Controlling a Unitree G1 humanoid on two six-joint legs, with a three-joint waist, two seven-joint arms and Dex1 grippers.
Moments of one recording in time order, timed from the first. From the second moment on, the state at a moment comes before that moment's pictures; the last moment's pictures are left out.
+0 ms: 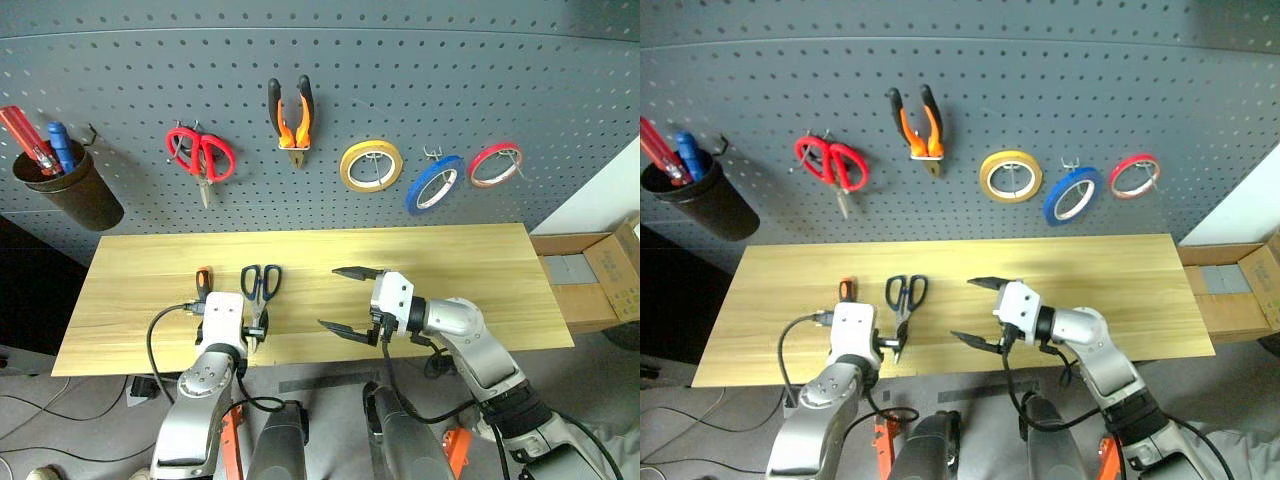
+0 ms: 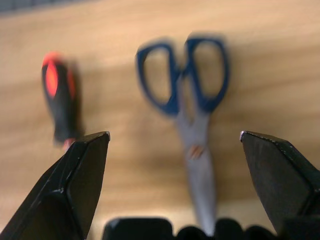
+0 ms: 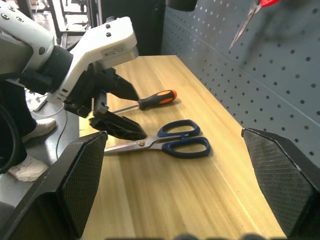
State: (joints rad) left arm 0.09 0.18 0.07 -0.35 0.00 0.67 -0.06; right arm -0.35 -0.32 0.36 -0.02 0.10 -0.06 0.85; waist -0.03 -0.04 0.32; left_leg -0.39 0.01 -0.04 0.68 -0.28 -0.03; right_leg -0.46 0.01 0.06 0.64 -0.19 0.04
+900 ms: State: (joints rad) left arm -0.09 0.28 0.03 -0.12 -0.04 0.75 -0.23; right arm -0.34 -0.36 0.45 0.11 0.02 -0.10 0.98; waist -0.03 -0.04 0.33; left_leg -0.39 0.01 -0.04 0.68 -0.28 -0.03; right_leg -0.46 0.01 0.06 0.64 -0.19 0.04
